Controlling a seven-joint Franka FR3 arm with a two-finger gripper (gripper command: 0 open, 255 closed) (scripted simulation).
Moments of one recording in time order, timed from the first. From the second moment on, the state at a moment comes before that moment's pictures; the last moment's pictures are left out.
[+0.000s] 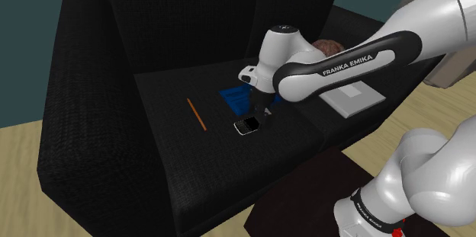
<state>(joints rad) 0.33 -0.18 0.00 -2.51 -0.03 2.34 -0.86</state>
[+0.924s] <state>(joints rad) 0.33 -0.14 0.00 -2.52 -0.04 2.40 -0.86</state>
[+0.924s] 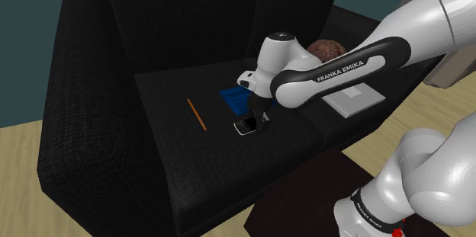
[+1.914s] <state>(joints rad) 0.33 -0.22 0.00 -2.48 -0.03 2.28 -0.87</state>
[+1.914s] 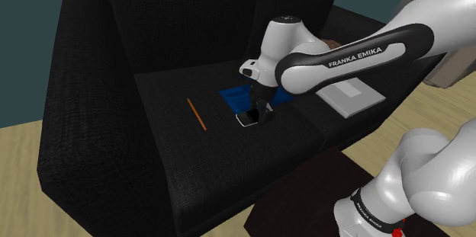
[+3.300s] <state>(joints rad) 0.25 -0.27 -0.11 -2.35 -0.06 2.09 -1.04</state>
